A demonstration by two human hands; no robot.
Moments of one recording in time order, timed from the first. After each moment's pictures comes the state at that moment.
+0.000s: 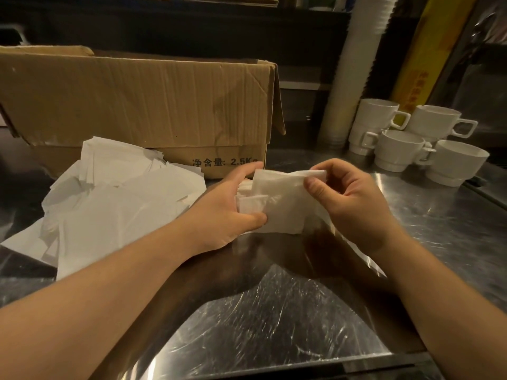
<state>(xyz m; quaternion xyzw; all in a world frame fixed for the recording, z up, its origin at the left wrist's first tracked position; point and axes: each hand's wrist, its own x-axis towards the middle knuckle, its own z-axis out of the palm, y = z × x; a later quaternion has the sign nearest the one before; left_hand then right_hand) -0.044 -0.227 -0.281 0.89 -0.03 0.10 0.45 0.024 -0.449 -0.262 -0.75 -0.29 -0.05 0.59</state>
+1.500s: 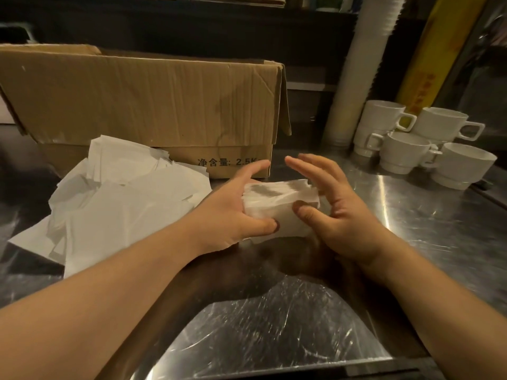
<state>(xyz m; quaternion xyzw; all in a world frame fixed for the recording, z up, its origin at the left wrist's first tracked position) -0.045 -0.228 -0.278 0.87 -0.07 0.06 0.49 0.023 -0.446 -0.271 -0.80 -0.41 -0.03 0.43</state>
